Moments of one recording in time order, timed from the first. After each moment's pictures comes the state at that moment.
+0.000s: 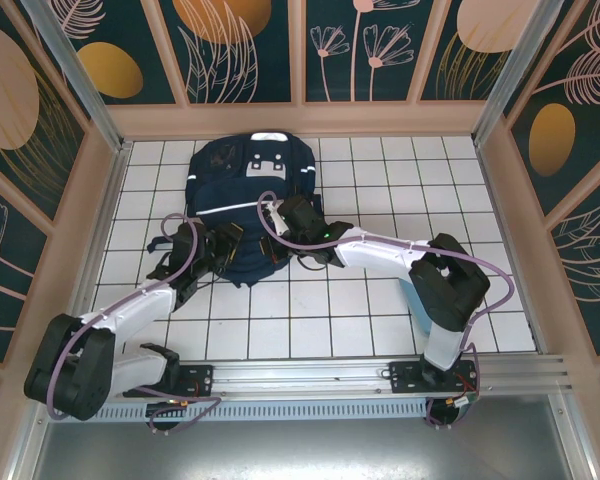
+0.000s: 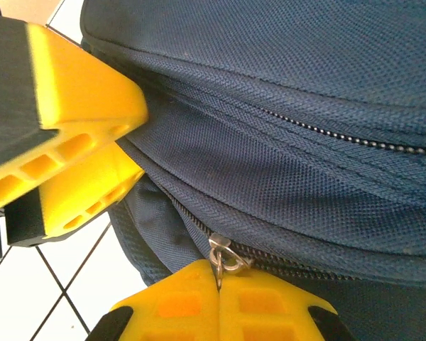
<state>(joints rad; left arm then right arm) -0.37 1.22 0.46 0.22 0.15 -1.37 0.89 1.78 1.18 -0.12 -0.20 0.40</state>
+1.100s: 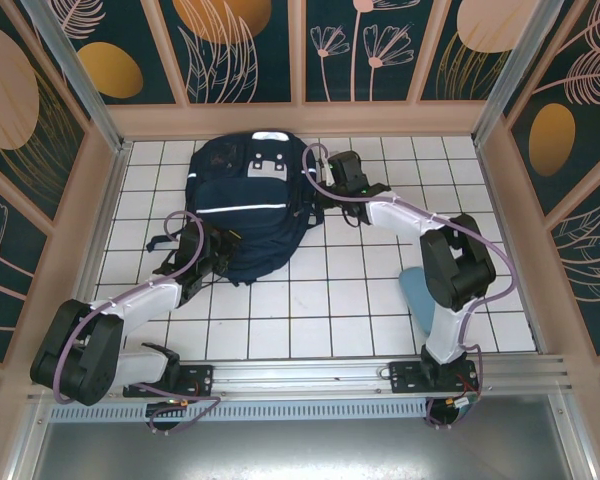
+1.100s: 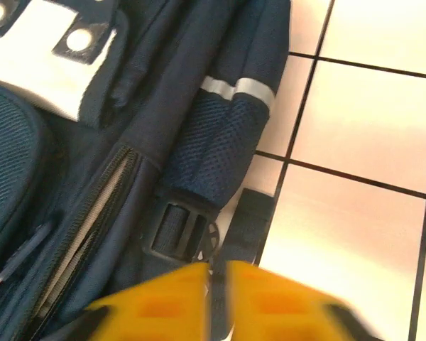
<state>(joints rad) -0.38 1.28 0.47 0.23 0.07 -1.31 0.54 1.85 1.31 -0.18 -0.01 0.19</state>
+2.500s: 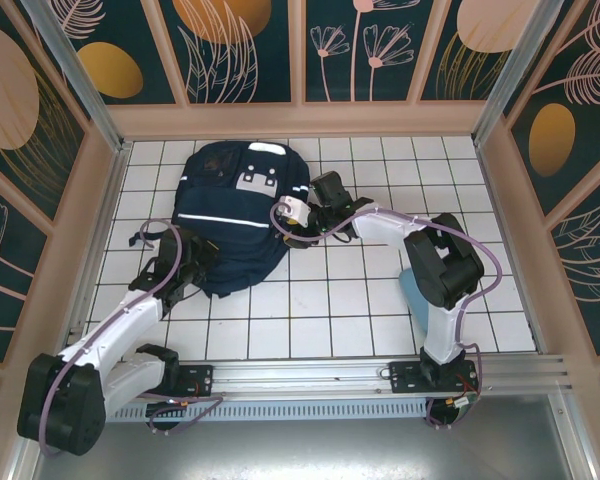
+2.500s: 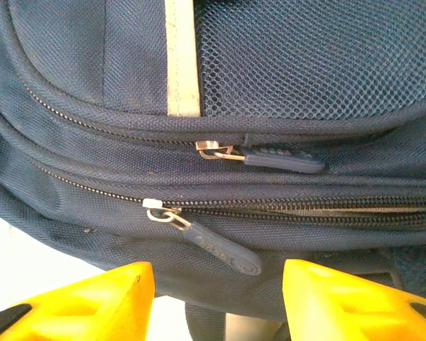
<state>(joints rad) -0.29 1.01 0.46 -0.14 0.01 -1.14 0.63 1.90 1.25 -0.19 -0.50 -0.66</state>
